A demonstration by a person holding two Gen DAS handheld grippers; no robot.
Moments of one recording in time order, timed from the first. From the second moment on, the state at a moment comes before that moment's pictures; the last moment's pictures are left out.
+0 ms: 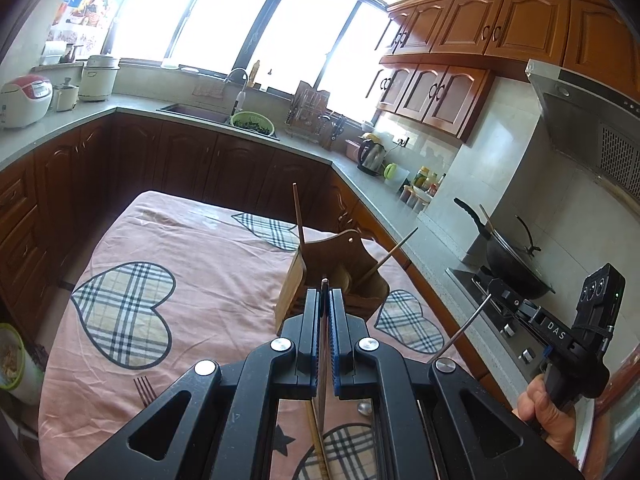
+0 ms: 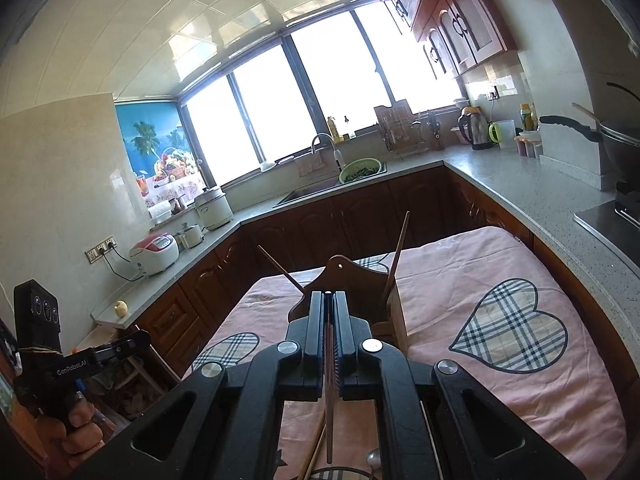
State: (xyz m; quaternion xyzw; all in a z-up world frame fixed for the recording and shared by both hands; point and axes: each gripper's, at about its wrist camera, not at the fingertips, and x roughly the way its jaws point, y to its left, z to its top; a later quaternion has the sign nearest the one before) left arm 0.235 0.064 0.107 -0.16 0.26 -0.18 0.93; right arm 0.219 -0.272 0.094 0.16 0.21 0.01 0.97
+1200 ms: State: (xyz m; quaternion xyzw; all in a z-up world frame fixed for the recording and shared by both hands) left arm 0.406 0.012 0.066 -0.18 0.16 -0.14 0.96; right arm 0.328 -0.320 0.108 0.16 0.10 -0.06 0.98
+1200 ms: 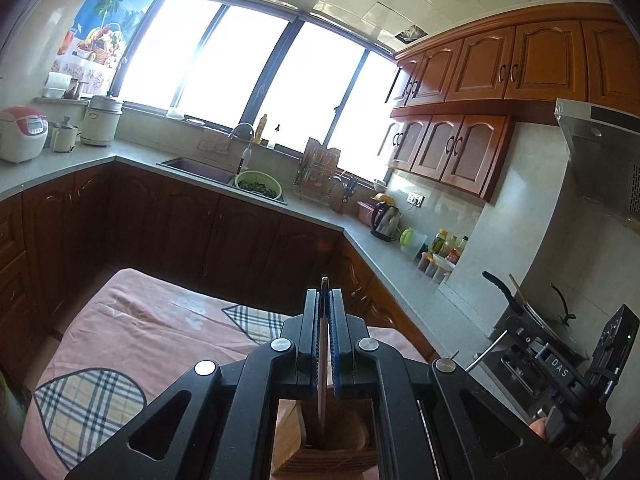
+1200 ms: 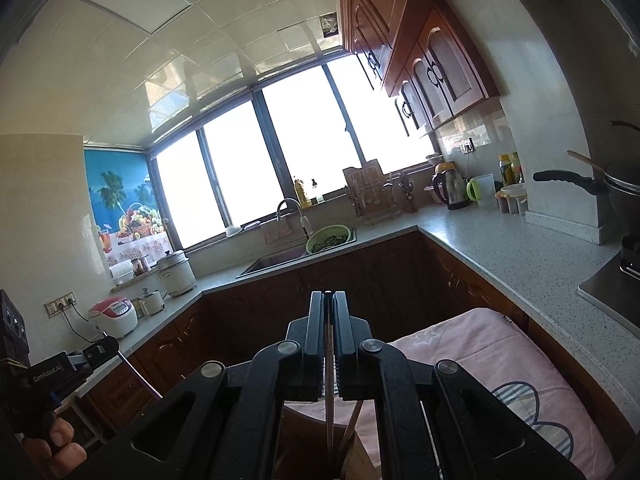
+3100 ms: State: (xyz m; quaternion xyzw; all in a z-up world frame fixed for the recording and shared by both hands) left arm 0.364 0.030 0.013 -0.17 0.29 -0.11 0.94; right arm 0.261 -0.337 0.038 0.24 0.17 -0.06 0.95
